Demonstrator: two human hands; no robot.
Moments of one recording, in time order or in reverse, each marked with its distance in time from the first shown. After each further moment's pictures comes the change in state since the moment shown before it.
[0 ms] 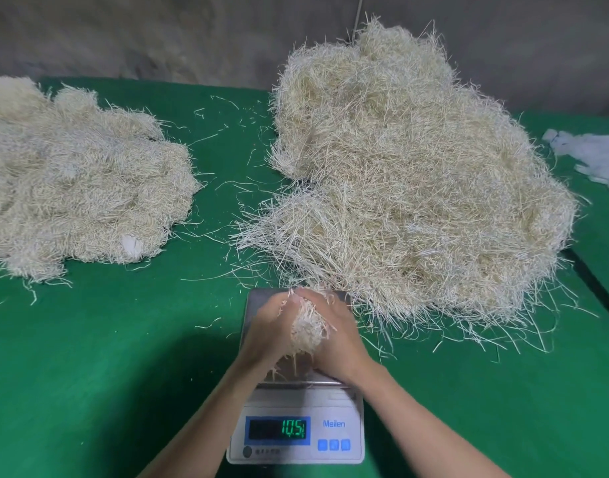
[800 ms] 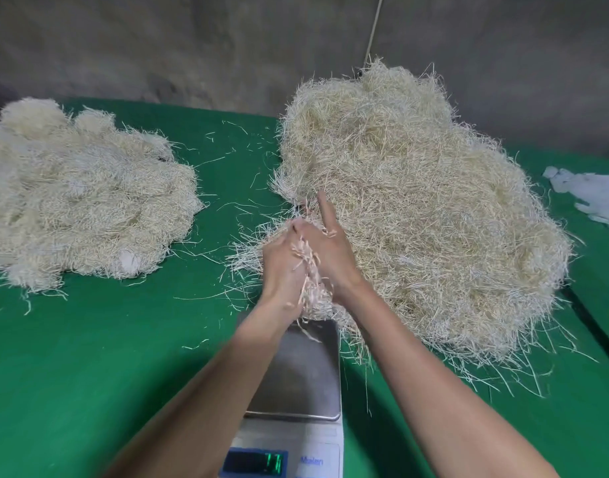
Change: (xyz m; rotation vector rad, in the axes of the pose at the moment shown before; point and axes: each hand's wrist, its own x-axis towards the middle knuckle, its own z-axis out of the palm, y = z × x) left_hand 0.042 0.121 0.021 -0.855 0.234 -0.002; right_hand 0.072 -0.086 -0.088 0.504 0.192 -0.012
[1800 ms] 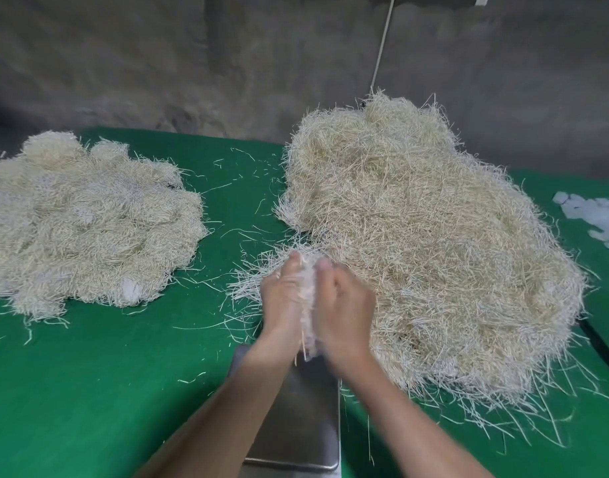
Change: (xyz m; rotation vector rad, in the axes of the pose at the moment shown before) left_hand 0.010 -0.004 0.012 0.025 0.081 -0.106; right_hand -0.008 0.023 -0.004 -0.233 0.439 -0.380
